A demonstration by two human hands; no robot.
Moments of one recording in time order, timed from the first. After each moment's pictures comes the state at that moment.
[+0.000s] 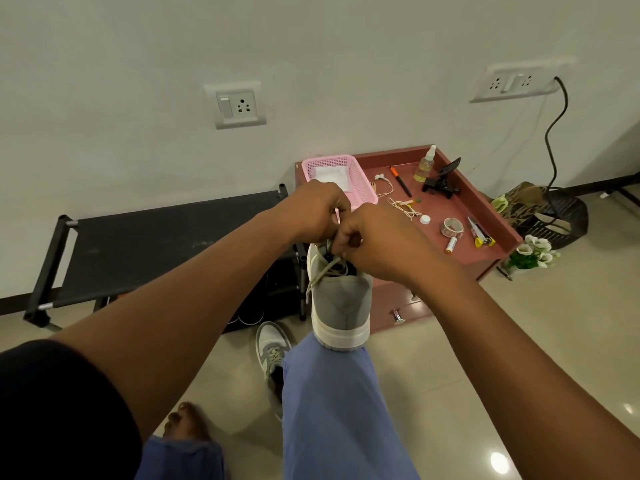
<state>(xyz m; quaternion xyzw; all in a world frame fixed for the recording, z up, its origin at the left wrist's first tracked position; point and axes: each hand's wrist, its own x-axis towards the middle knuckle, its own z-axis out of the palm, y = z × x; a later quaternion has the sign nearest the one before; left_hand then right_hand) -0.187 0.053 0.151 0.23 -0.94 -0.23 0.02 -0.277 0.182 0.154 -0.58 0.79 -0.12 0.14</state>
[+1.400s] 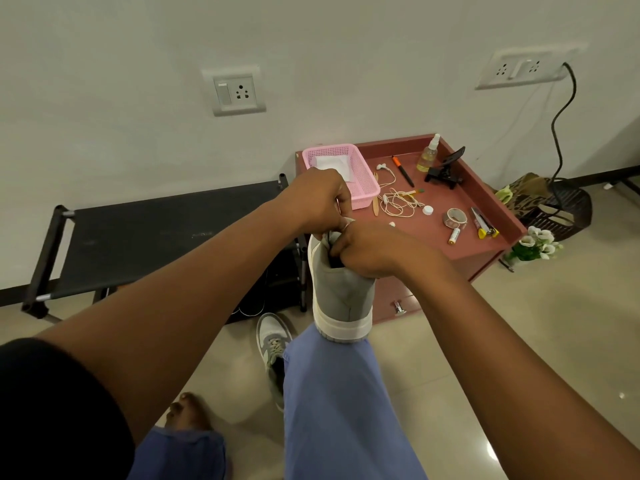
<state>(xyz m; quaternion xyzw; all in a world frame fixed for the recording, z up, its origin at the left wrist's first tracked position) -0.192 0.054 0.145 0.29 -0.92 -0.26 0.02 -0.271 0.166 0.134 -0.57 0.78 0.02 0.24</state>
